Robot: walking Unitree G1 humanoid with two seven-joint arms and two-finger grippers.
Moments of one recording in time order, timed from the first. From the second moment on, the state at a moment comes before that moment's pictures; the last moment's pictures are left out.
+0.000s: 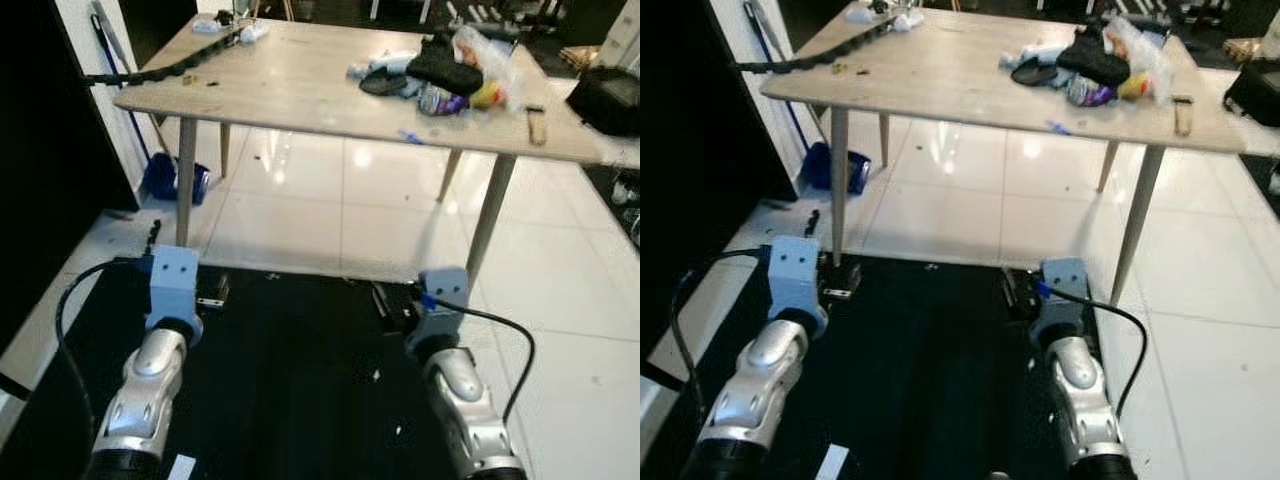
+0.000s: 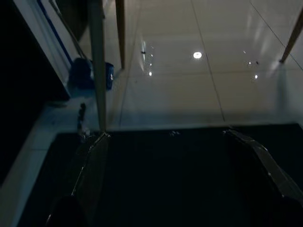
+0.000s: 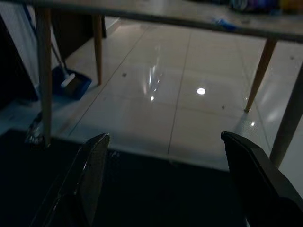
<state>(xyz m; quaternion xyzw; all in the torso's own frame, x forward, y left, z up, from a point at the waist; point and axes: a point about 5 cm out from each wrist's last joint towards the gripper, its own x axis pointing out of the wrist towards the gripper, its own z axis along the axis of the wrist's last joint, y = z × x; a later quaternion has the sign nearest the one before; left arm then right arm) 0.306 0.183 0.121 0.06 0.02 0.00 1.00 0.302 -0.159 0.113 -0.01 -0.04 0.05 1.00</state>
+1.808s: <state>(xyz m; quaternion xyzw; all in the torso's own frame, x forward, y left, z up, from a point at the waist) 0.304 0.178 0.117 0.06 0.03 -0.01 1.00 0.302 -0.161 0.114 0.00 -0.04 0.04 1.00</state>
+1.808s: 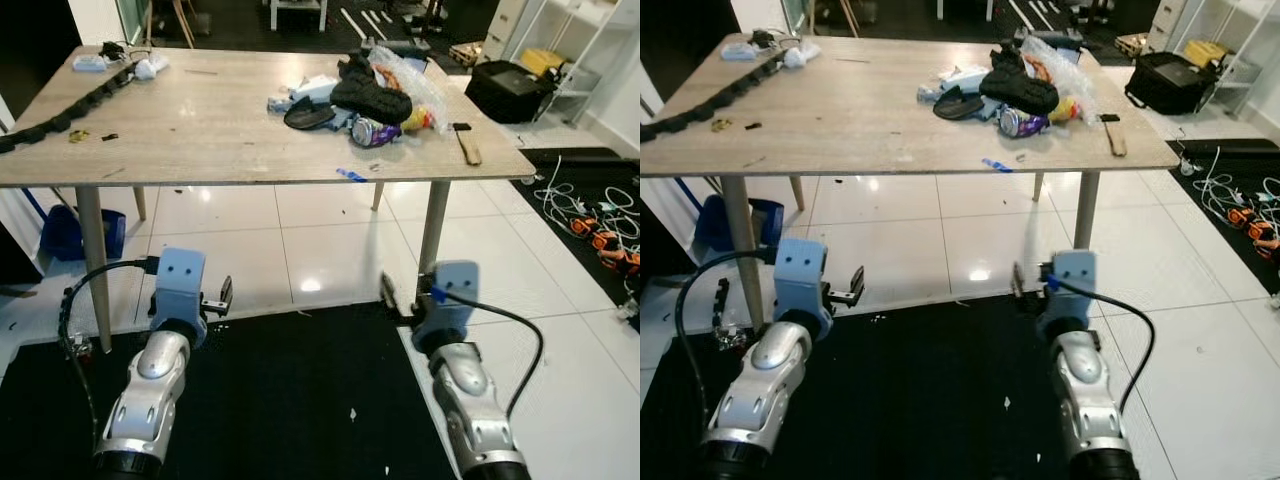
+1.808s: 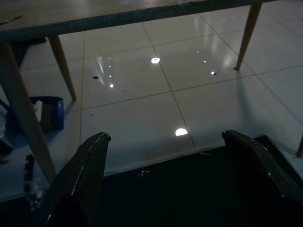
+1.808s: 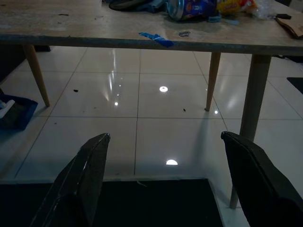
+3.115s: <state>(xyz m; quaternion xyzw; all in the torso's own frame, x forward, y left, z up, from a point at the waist) 0.307 0.165 0.120 0.06 0.02 -0.03 1.00 0.302 -0.176 0.117 0.00 -0.05 0.01 1.00</state>
